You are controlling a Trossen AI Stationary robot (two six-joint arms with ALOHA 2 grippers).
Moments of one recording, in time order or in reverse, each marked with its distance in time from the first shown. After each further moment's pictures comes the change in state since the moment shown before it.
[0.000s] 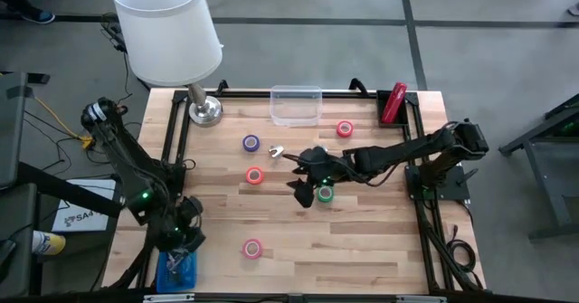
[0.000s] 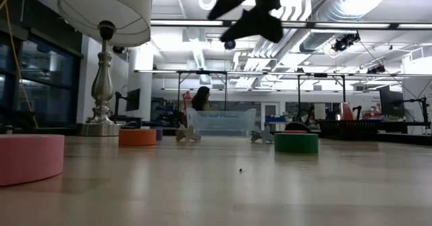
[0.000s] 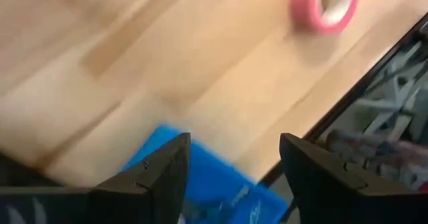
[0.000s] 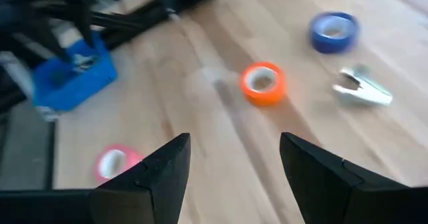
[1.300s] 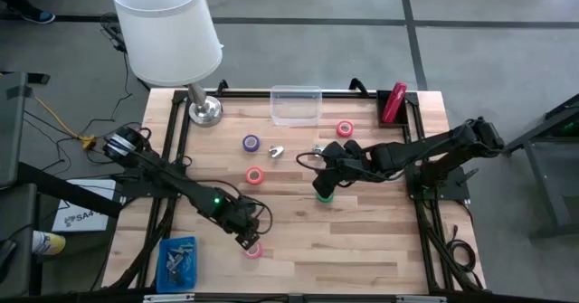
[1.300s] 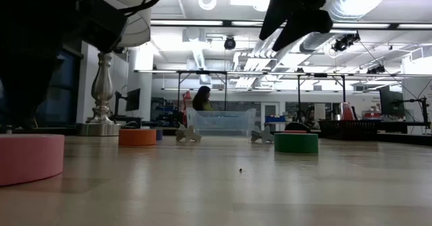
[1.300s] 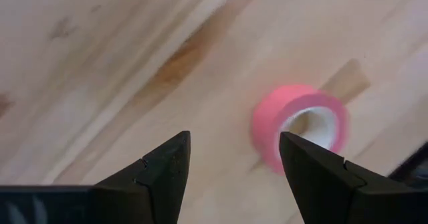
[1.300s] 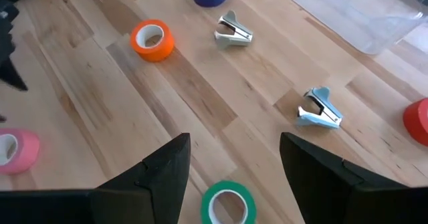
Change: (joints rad) left arm 0.454 0.531 0.266 0.108 0.173 0.527; right arm 0.046 -0.132 0.000 -0.465 0.227 0.209
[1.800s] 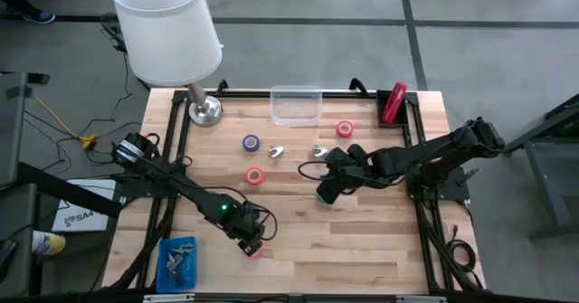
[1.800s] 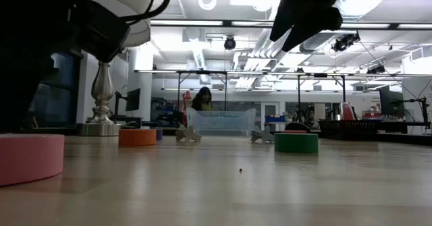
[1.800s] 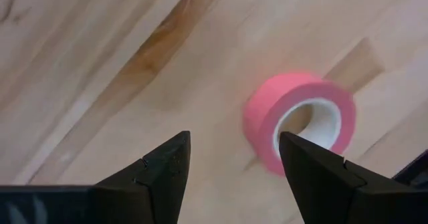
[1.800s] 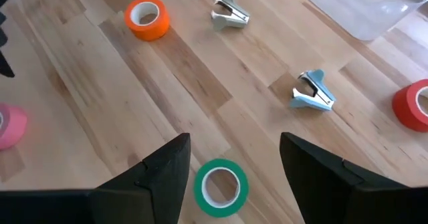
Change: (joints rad) left arm -0.016 0.085 0.052 -0.001 0.052 0.017; right arm 0.051 0.000 0.000 -0.072 0.025 0.034
